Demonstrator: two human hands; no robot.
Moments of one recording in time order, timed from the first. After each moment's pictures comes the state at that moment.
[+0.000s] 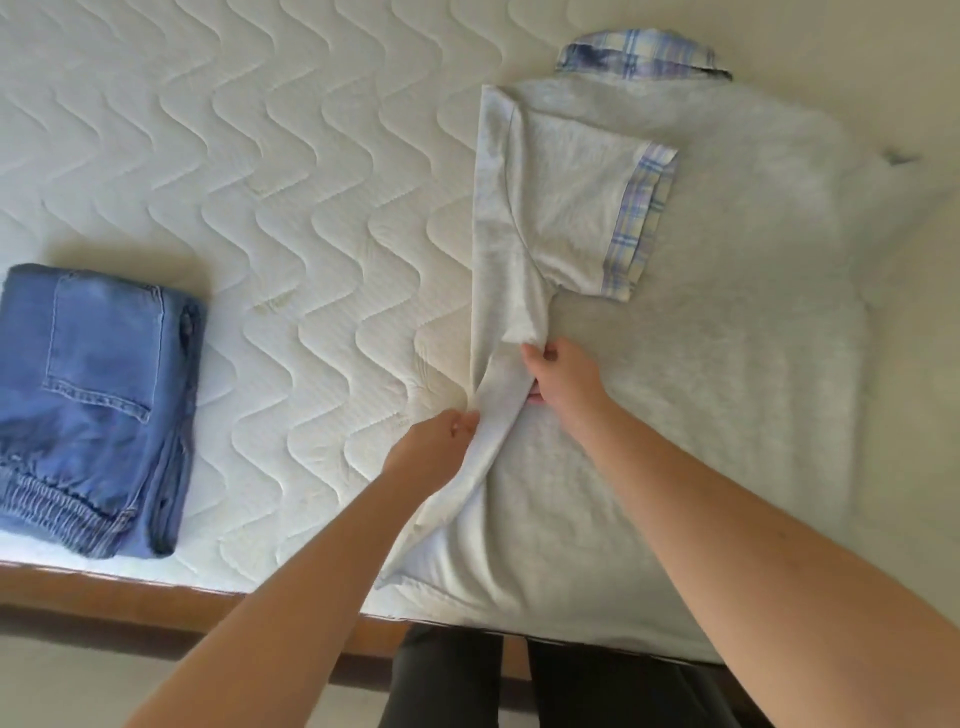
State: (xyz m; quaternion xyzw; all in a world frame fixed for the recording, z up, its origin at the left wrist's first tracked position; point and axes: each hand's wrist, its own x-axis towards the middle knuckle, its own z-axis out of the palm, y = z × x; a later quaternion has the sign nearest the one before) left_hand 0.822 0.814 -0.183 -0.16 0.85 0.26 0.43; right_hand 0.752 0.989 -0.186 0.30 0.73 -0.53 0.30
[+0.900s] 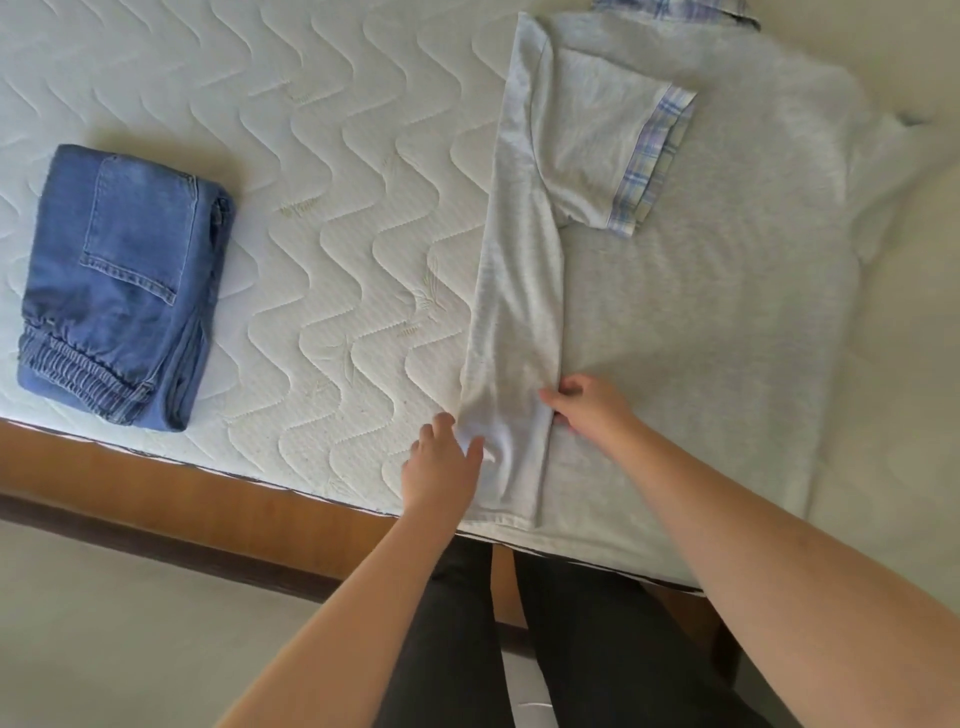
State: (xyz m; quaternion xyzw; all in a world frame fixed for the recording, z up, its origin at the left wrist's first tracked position) left_hand 0.959 0.864 -0.151 -0.26 0.88 0.22 0.34; right_hand 0.868 1.047 -0.200 0.24 0.76 -0.43 0.43
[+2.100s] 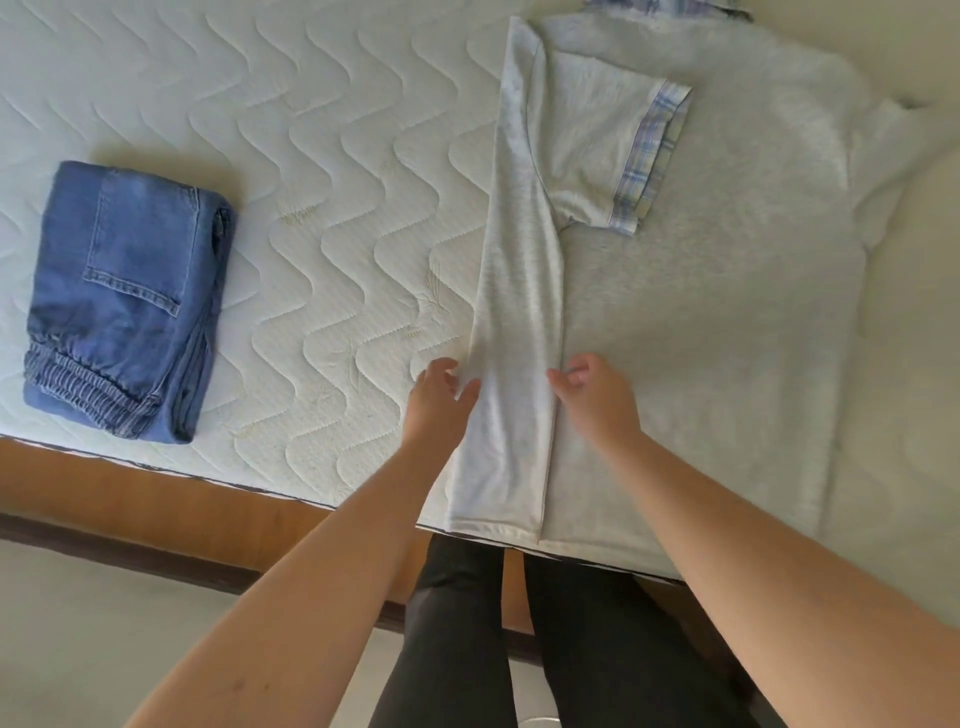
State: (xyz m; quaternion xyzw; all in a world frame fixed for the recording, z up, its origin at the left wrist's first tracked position) left_hand 0.900 0.833 -0.177 -0.27 0.85 0.38 0.23; right_hand 0.870 1.033 -0.178 0.20 0.86 -0.38 0.28
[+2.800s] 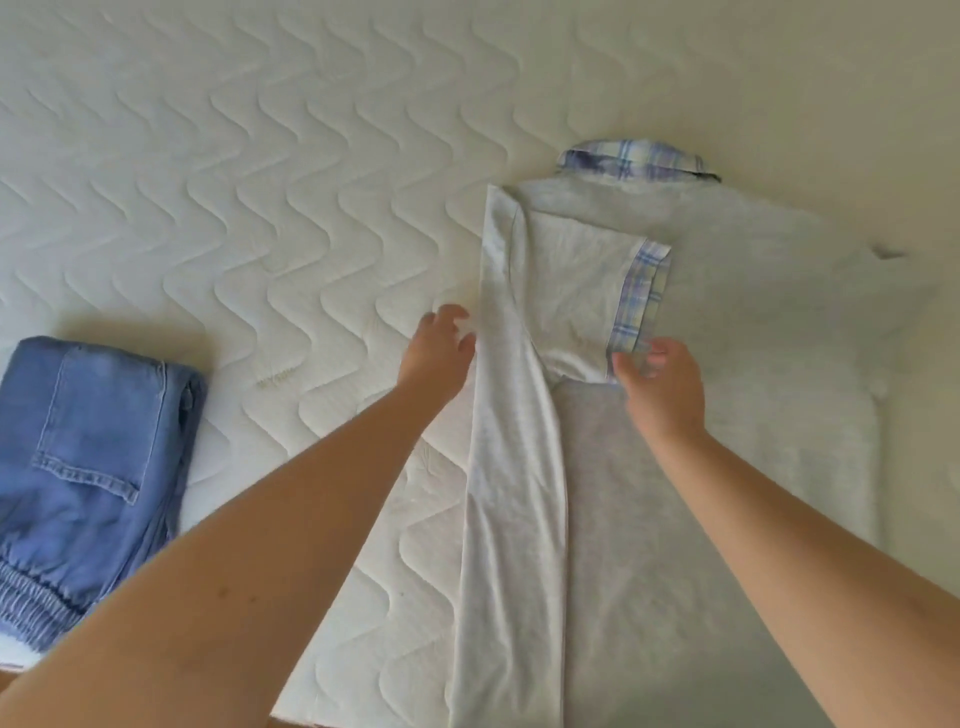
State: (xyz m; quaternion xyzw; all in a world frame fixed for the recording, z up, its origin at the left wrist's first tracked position) left_hand 0.643 0.824 -0.176 -0.13 0.91 0.33 0.19; right_hand 0.682 1.072 -0.185 0.29 0.86 -0.41 0.08
